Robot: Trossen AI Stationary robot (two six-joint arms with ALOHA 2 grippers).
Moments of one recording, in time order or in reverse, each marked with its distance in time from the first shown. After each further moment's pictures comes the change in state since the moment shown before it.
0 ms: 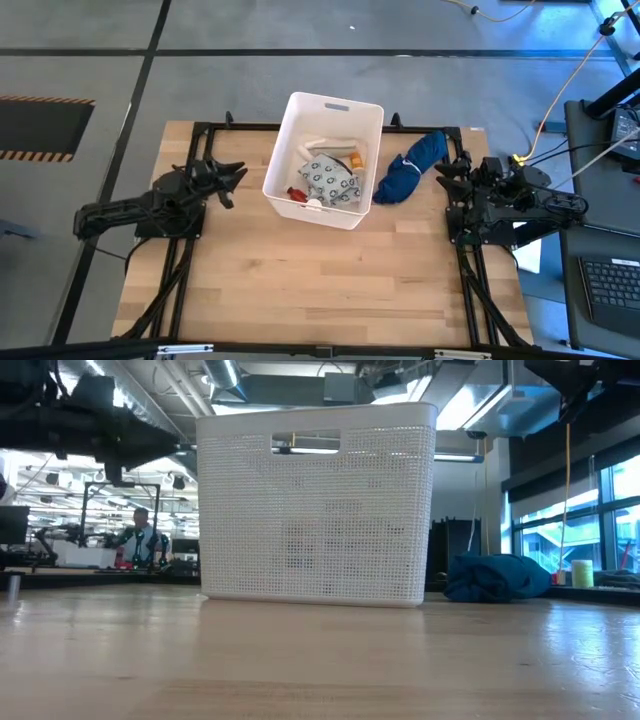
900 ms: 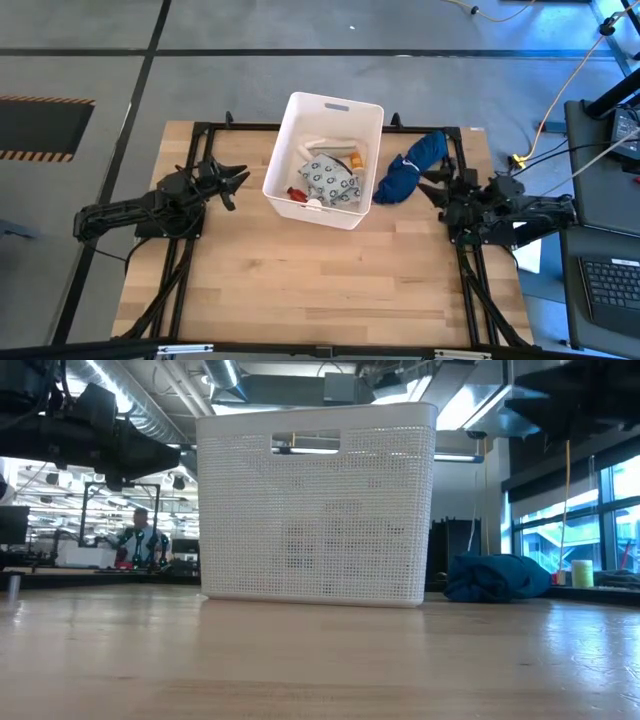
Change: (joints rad) left arm 0.023 0.002 -0.019 -0.051 0.040 0.027; right arm 0.000 0.000 -0.205 0.164 0.060 -0.157
